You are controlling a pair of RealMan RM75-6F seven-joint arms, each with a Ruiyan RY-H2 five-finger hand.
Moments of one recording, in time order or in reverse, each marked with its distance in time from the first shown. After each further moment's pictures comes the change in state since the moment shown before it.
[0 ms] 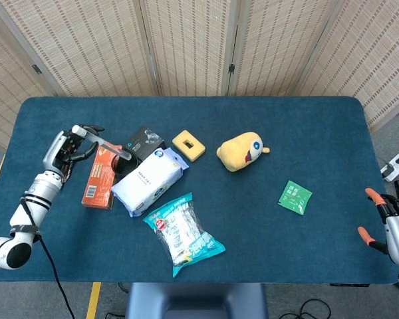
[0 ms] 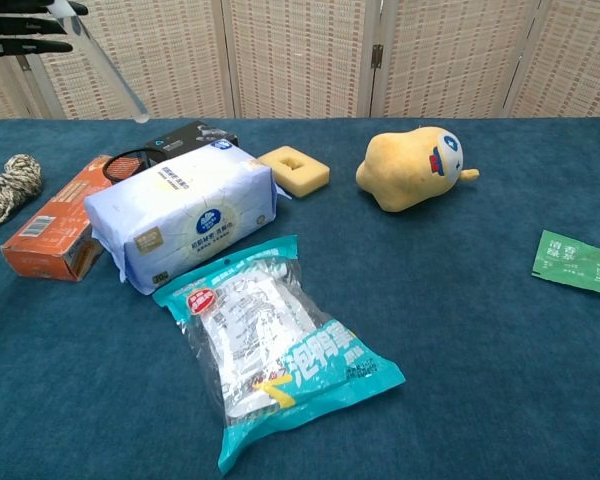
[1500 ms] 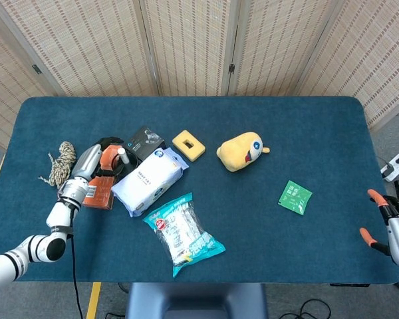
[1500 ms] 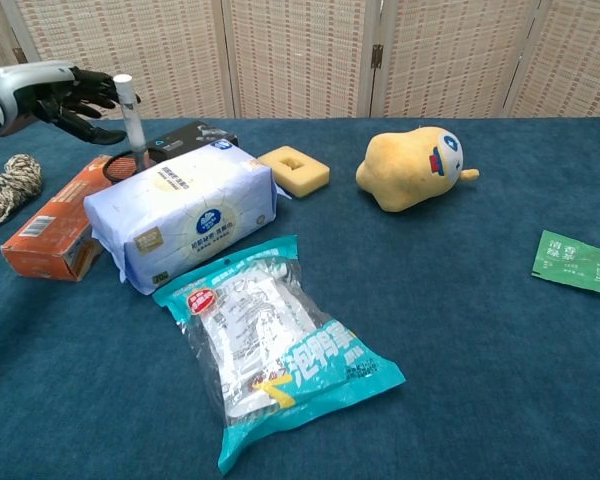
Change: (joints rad) left arm -0.153 -0.215 0.186 0.198 -0.163 0.079 0.804; right arm -0.008 -0.008 -0.001 0.020 0.002 0.006 0.020
